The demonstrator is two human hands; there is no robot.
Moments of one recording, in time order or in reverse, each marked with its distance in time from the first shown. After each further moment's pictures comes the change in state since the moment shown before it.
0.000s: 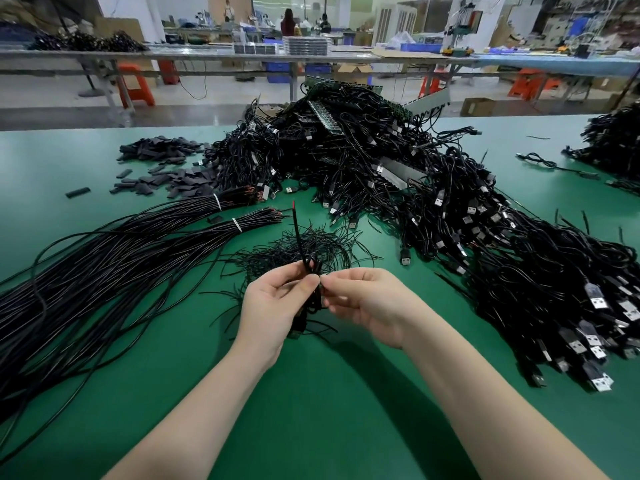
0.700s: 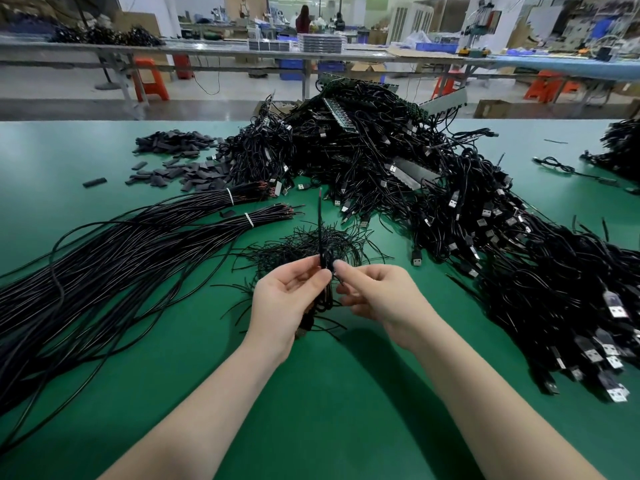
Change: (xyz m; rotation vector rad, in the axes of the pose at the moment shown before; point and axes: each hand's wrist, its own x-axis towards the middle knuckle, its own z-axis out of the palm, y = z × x) left_hand 0.000 -0.002 0.000 -0.054 0.050 -0.030; right_hand 0.008 0.010 -0.005 -0.257 0.154 -0.140
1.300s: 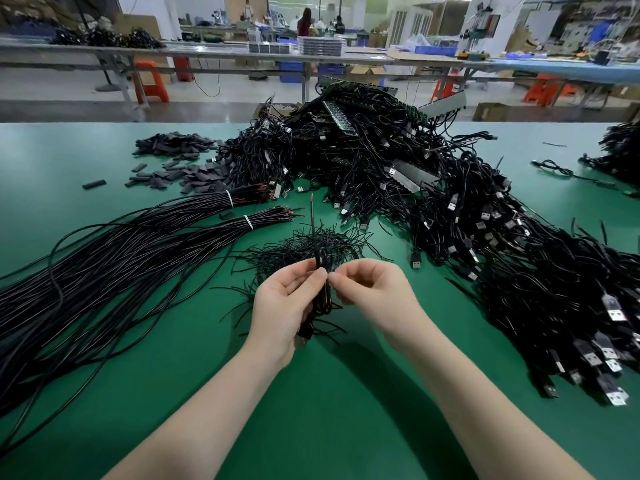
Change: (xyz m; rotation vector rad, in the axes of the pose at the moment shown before) left_hand -0.002 0.004 0.002 -0.026 0.040 -0.114; right_hand -0.003 0.001 0.004 -0.172 0.029 -0.275
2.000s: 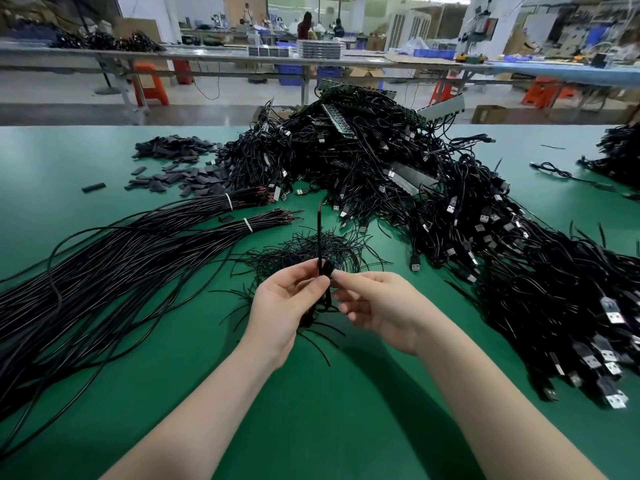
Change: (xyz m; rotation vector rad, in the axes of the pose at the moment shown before) left_hand 0.003 0.000 -0.002 -0.008 -0.131 0.131; right_hand 0.000 -0.012 -0.008 0.359 -0.166 0.416
